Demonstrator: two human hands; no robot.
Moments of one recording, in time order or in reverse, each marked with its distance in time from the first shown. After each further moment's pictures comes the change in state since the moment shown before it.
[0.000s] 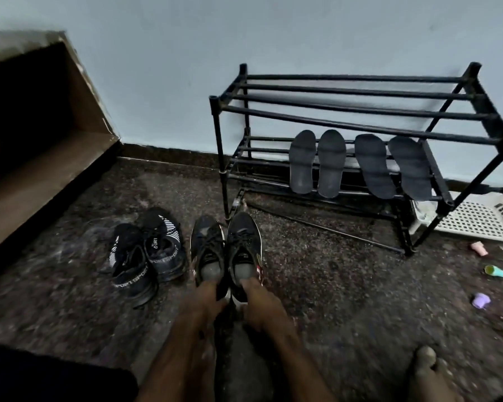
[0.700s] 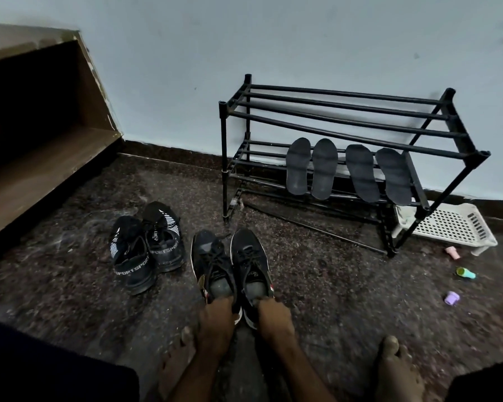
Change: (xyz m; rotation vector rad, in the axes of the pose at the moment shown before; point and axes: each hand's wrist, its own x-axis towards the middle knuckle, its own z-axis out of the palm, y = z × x) left_hand -0.039 0.022 0.061 0.125 0.070 -0.032; right_hand -0.050 0.008 0.005 -0.388 -0.036 0.180
